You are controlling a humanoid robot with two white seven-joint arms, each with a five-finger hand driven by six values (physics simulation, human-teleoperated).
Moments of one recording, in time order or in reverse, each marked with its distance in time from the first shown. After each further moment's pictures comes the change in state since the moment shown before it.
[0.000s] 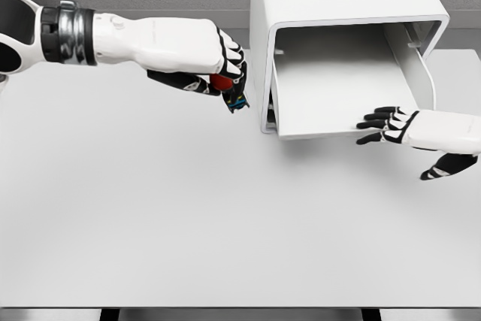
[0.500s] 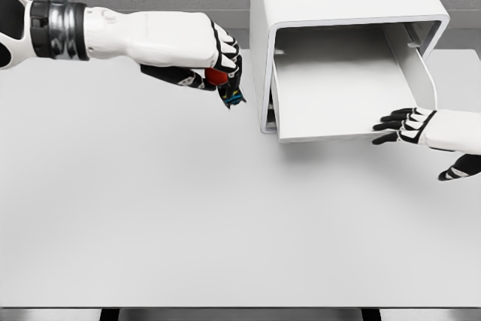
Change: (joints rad) left arm -0.017 0.015 0.003 -0.002 0.015 0.000 0.001; right arm -0.002 -0.065 0.001 -0.010 0.002 0.000 -0.006
